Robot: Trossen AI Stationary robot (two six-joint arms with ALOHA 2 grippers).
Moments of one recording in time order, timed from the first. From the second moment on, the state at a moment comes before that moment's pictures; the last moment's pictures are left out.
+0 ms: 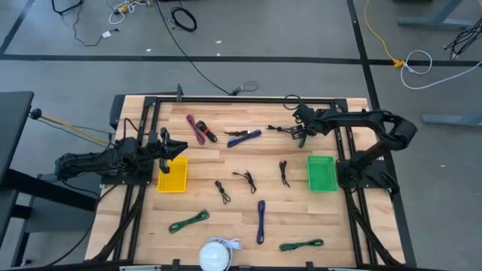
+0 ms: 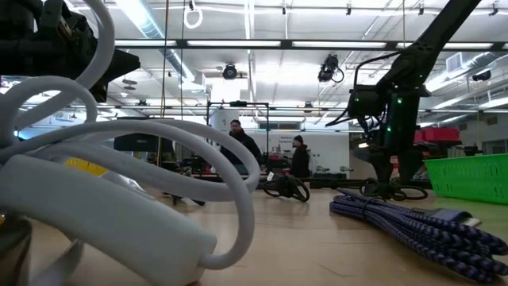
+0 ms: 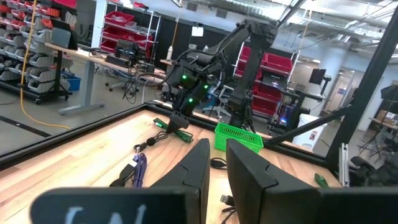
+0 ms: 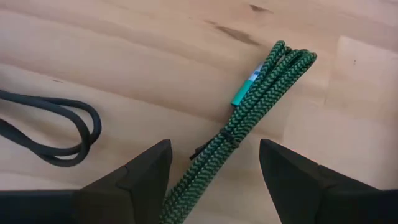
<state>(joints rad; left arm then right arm) 0.09 0.01 0.02 0.11 -0.16 -0.26 -0.70 1.54 0.66 -0.45 0.28 0.56</state>
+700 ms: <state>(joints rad) 0.09 0.01 0.02 0.11 -0.16 -0.26 -0.70 1.53 0.64 -0.41 0.23 0.47</state>
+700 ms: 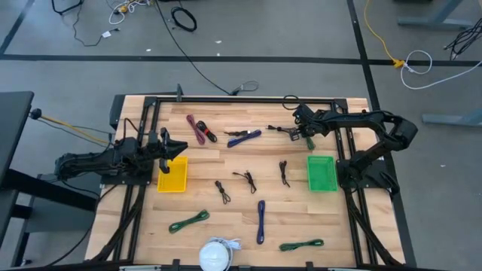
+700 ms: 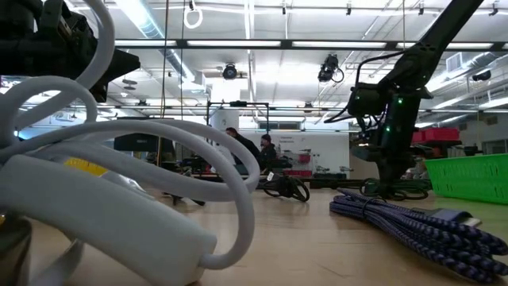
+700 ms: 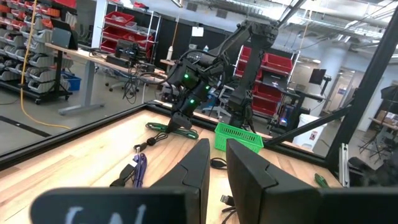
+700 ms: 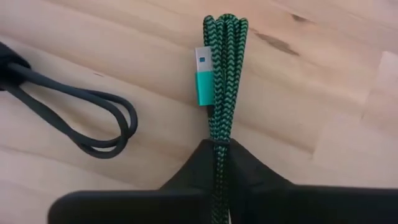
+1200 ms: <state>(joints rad) 0.09 0.01 0.02 0.11 -0.16 -0.26 -0.58 1.34 1.03 -0.95 0.27 0.41</state>
